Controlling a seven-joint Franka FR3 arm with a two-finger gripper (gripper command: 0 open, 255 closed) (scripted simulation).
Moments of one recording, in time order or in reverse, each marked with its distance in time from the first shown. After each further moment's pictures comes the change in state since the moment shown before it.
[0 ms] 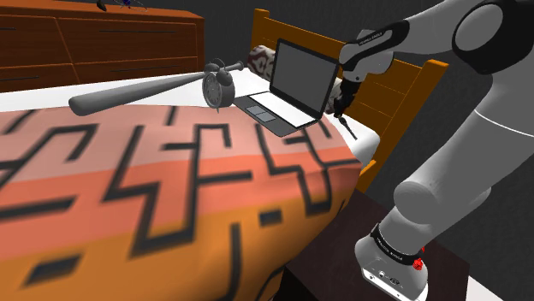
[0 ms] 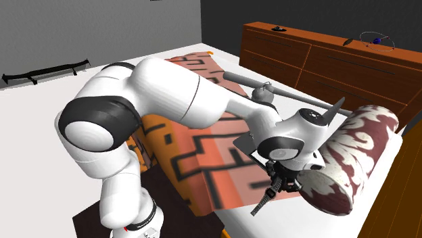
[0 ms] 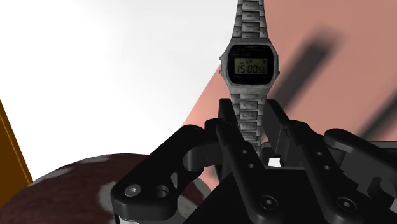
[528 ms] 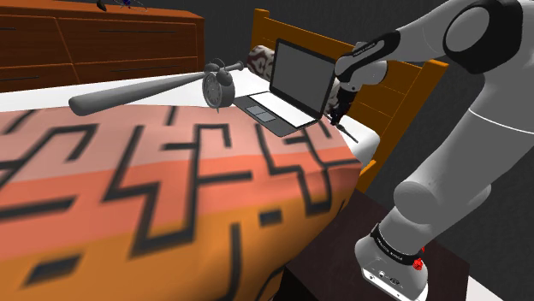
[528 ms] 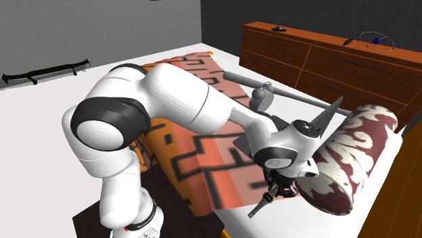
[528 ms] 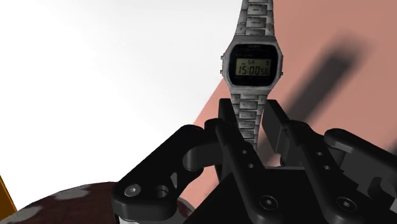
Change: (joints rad) arm -0.001 0.046 0.001 -0.055 0.016 0.102 -0.009
